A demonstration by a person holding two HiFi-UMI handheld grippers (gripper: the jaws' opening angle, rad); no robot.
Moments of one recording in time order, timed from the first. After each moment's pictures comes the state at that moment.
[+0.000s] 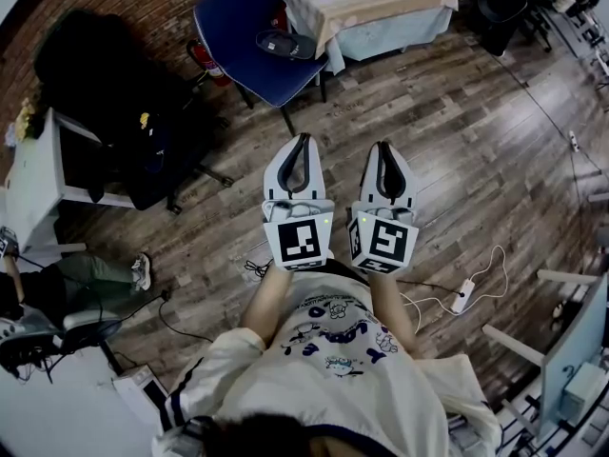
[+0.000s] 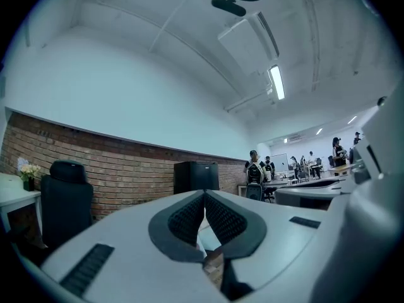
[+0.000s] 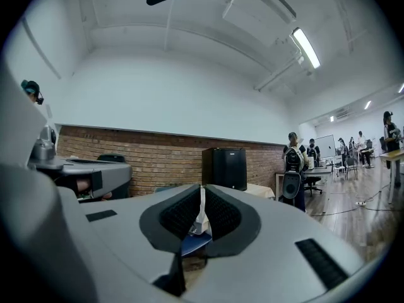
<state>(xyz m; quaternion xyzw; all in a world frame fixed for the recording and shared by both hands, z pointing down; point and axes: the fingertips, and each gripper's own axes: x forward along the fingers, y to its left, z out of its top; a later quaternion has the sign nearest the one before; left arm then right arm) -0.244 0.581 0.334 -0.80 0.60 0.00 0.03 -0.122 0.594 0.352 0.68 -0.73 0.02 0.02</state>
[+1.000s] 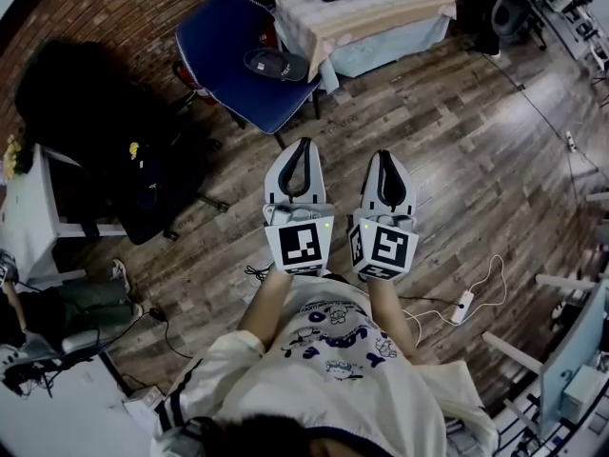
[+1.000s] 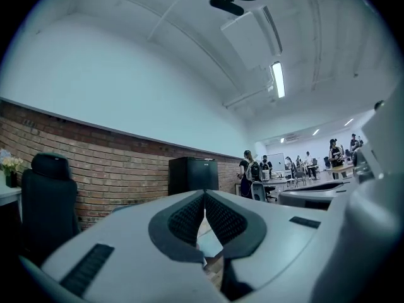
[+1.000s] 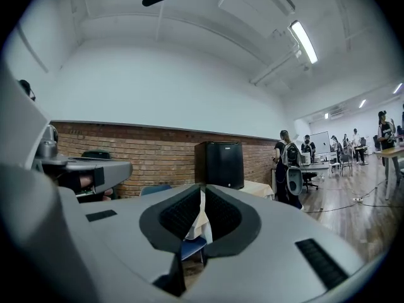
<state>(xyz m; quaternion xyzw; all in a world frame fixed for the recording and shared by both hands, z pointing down) -0.234 0.448 0.345 -0.82 0.58 0.01 0.02 -0.109 0.472 0.371 0.70 -0.71 0.04 0.03</state>
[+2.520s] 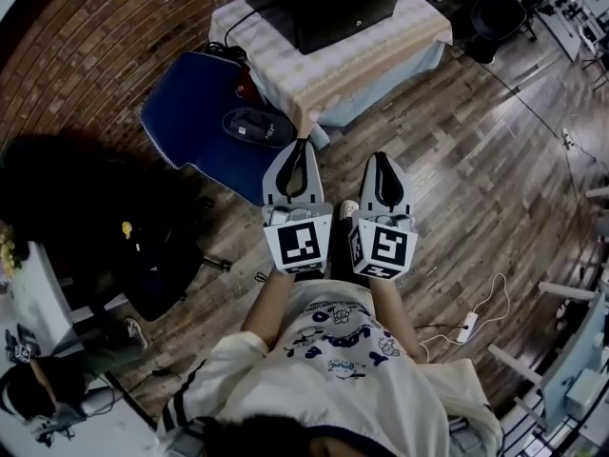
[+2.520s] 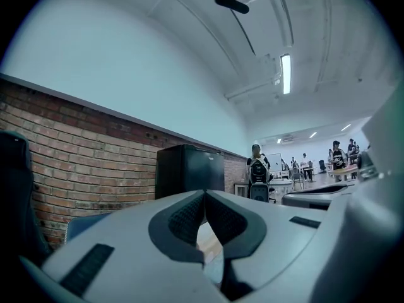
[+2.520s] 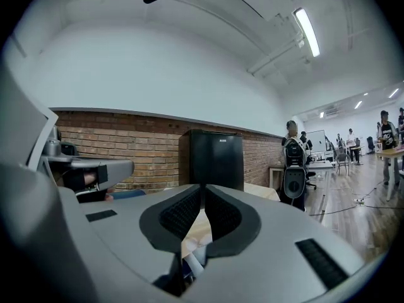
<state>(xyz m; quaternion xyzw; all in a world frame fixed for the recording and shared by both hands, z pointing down) -0.179 0.136 0.353 -0.84 0.55 -0.01 0.00 -0.057 0.175 0.376 0.72 -0.69 0.05 0.04</state>
